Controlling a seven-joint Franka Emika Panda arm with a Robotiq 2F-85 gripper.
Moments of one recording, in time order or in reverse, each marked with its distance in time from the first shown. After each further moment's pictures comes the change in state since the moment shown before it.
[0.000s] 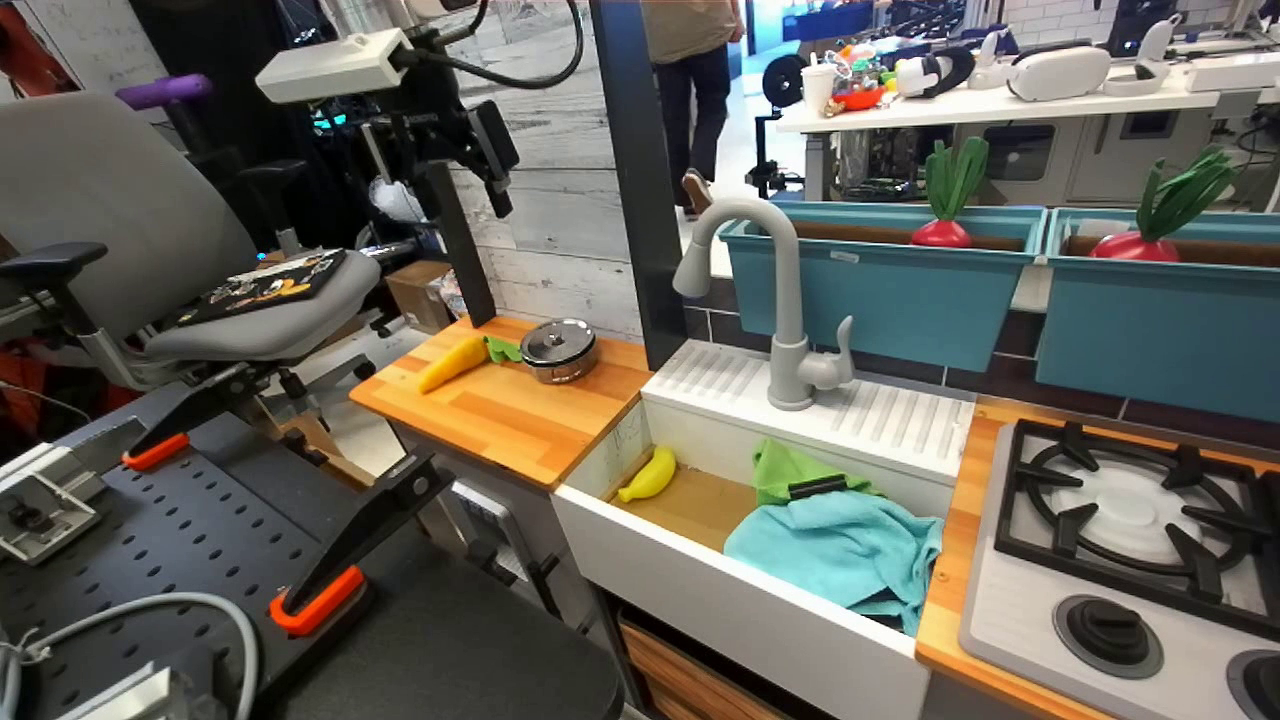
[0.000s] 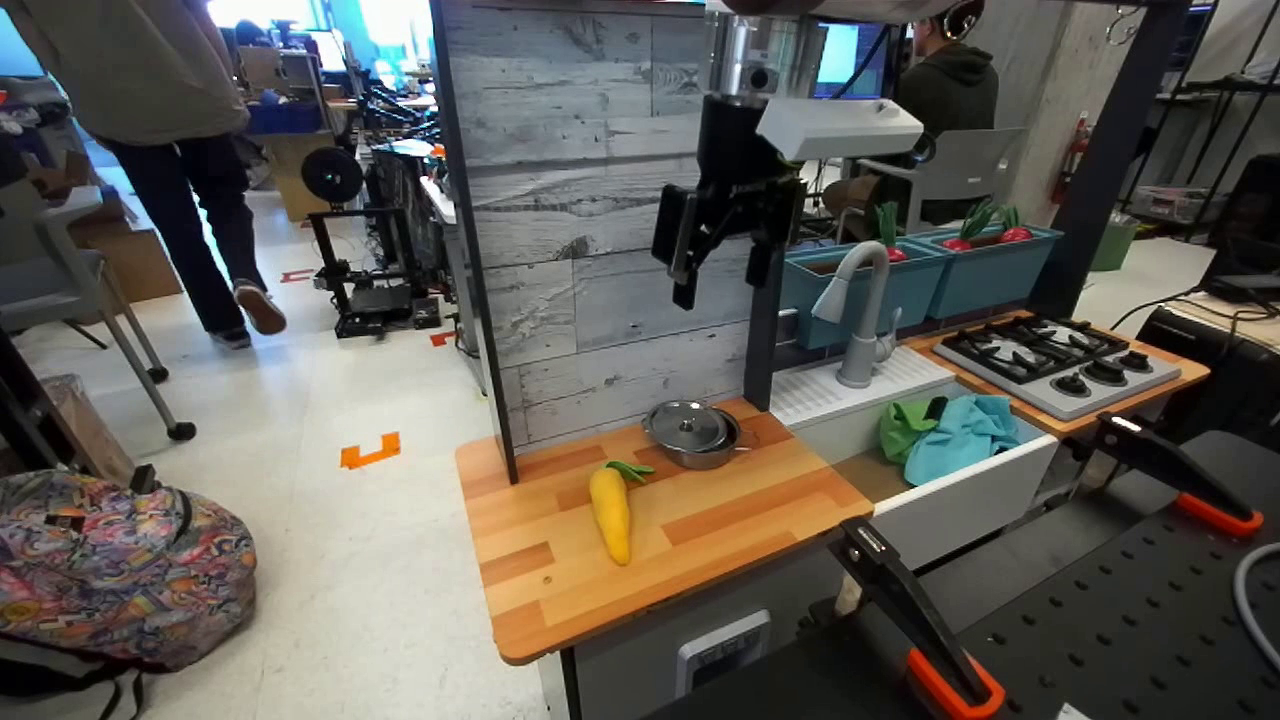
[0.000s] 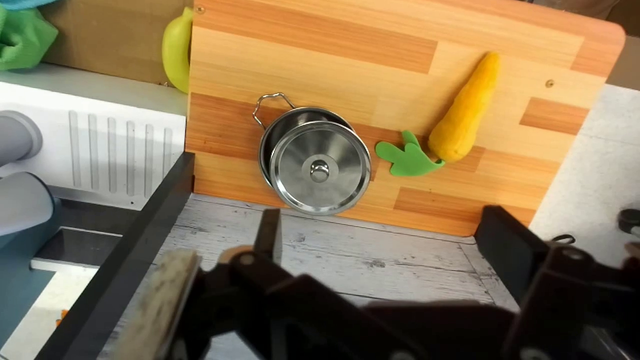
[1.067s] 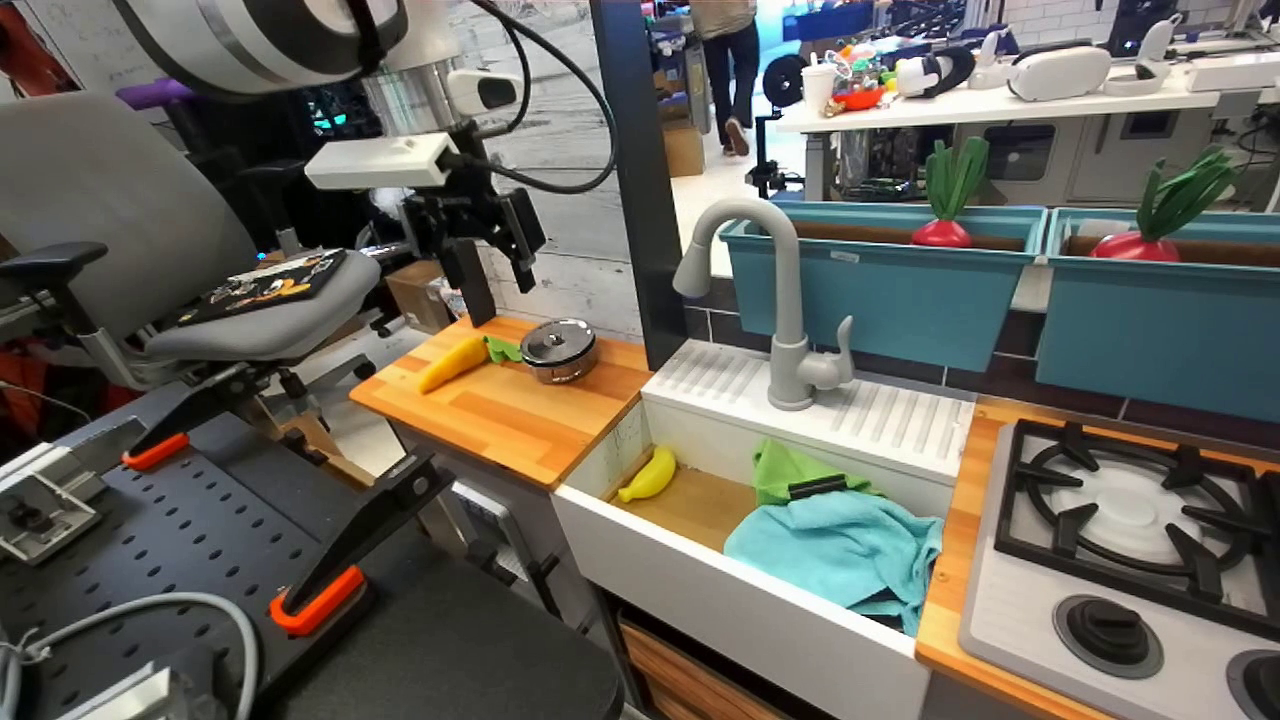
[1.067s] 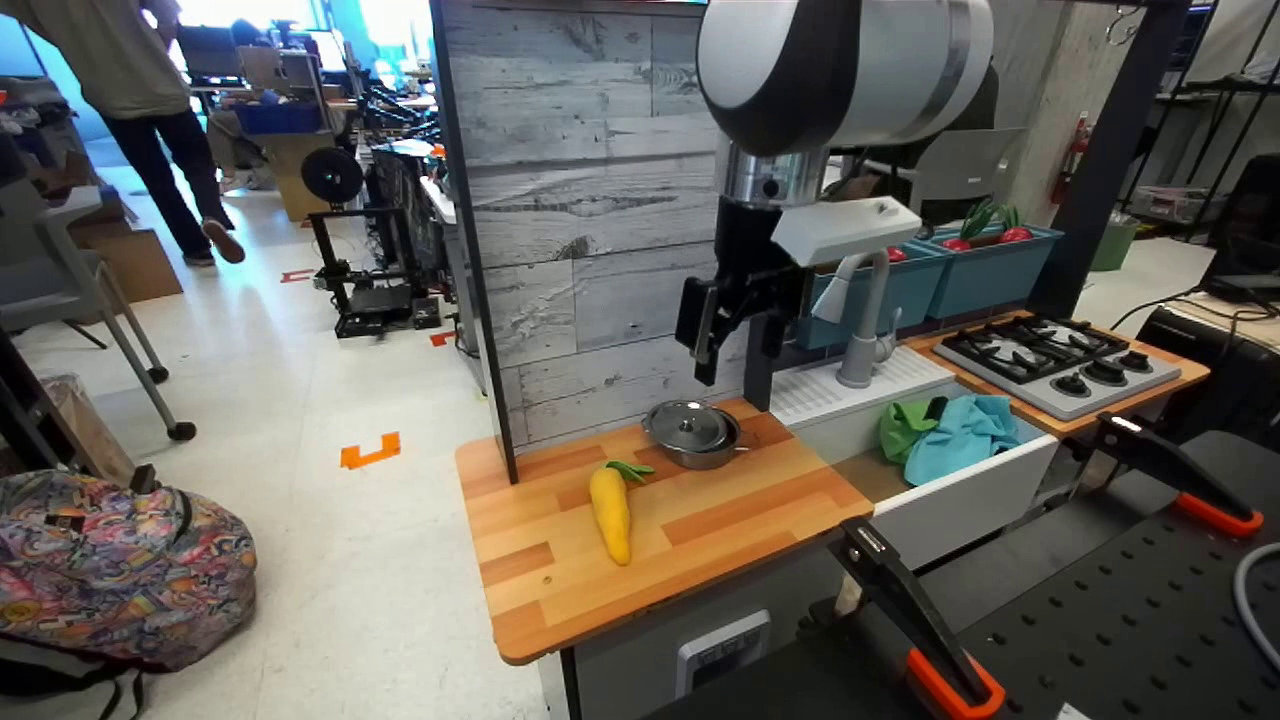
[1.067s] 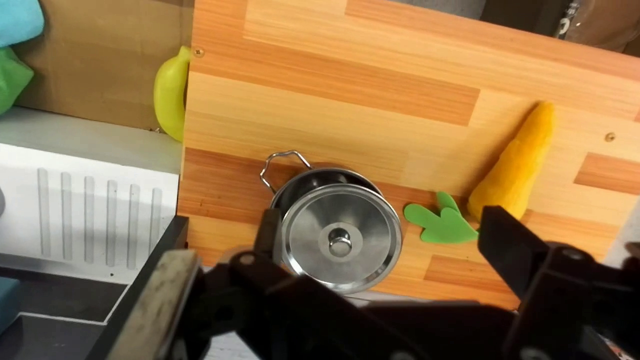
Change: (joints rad) arm -0.008 0.164 -0.023 0.041 0.000 0.057 -0.037
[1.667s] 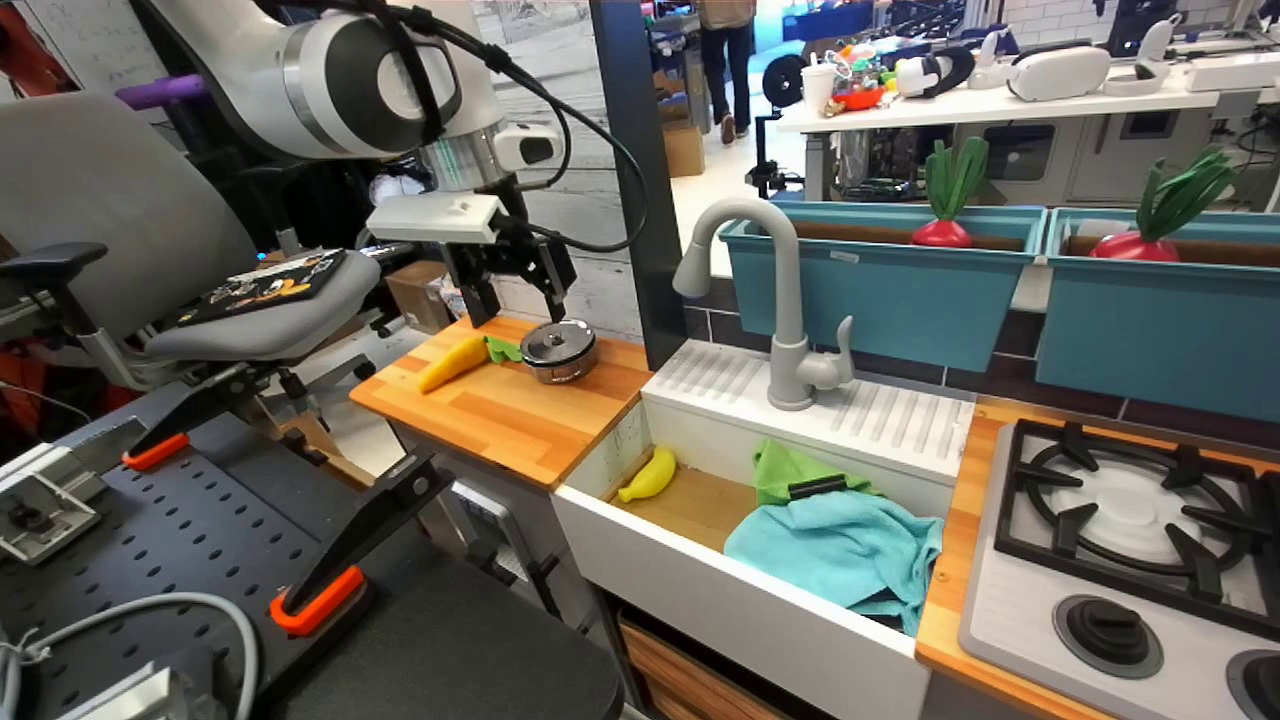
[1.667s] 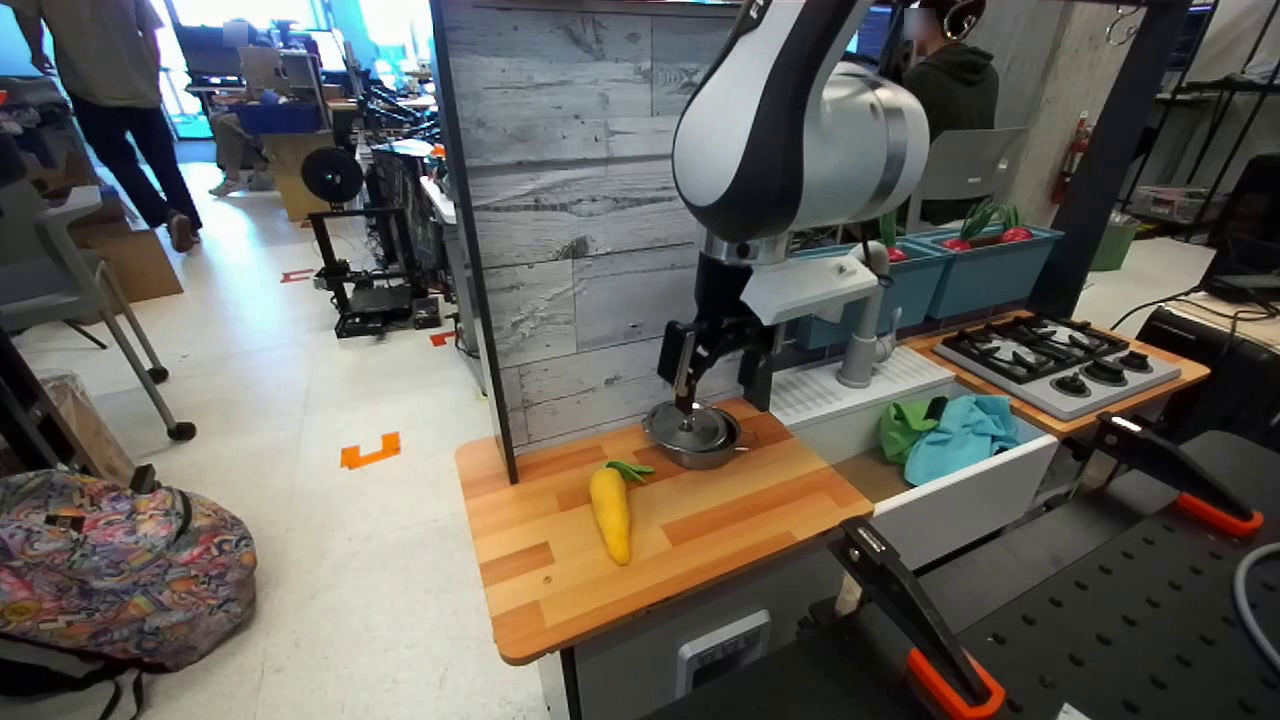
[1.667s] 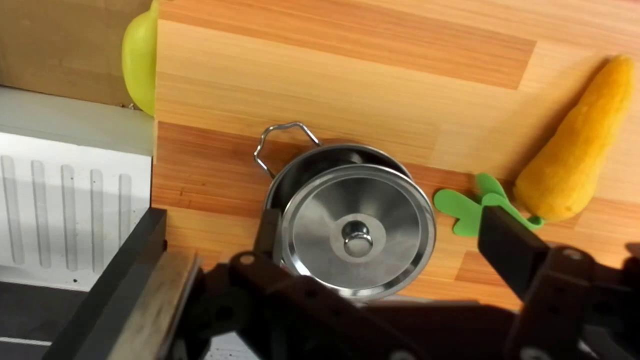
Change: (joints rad) arm -0.004 0.185 0.000 0.163 0.000 0.048 -0.003
